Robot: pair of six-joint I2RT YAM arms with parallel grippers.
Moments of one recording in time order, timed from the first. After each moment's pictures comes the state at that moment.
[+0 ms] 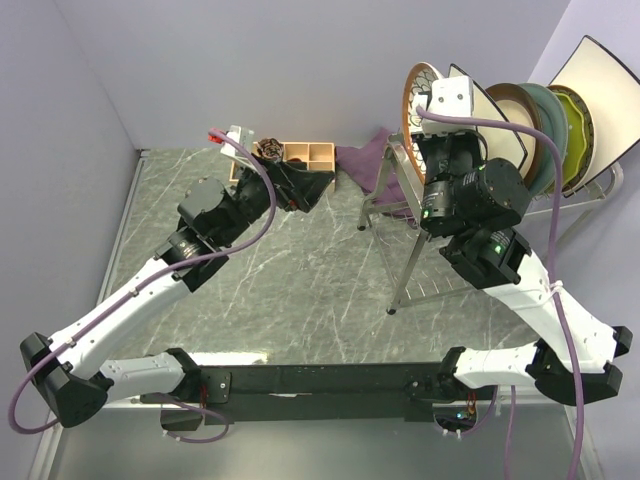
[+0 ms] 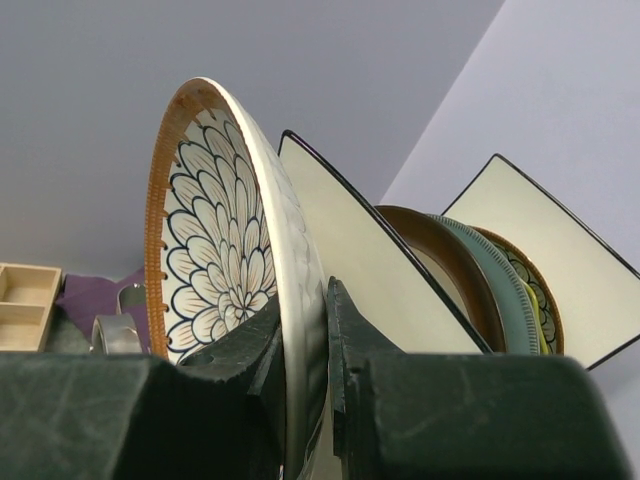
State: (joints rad) left arm -0.75 1.13 1.17 0.19 0.02 -0.58; right arm 0.96 1.19 1.66 0.04 1.13 -0.87
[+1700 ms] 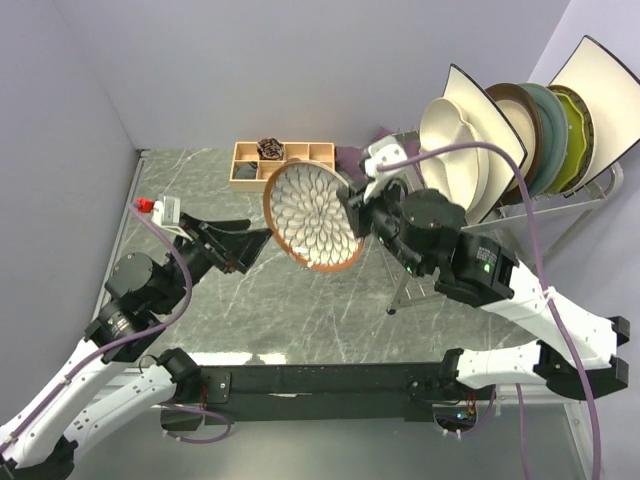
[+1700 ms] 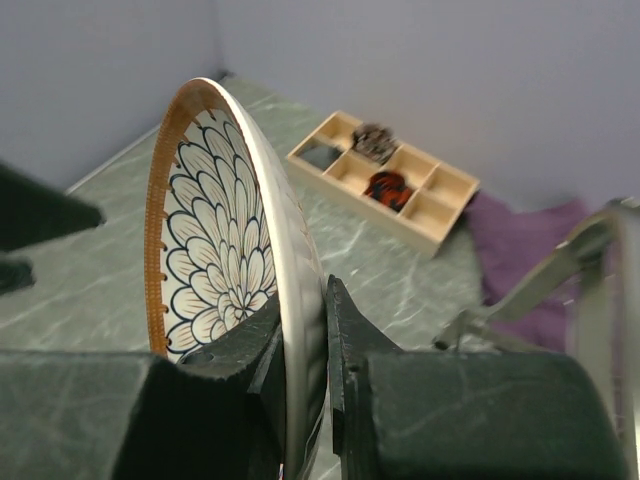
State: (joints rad) left arm -0.72 0.58 0.85 -0.09 -0.03 -0.65; right arm 1.13 1.16 1.58 -0.49 0.58 -0.01
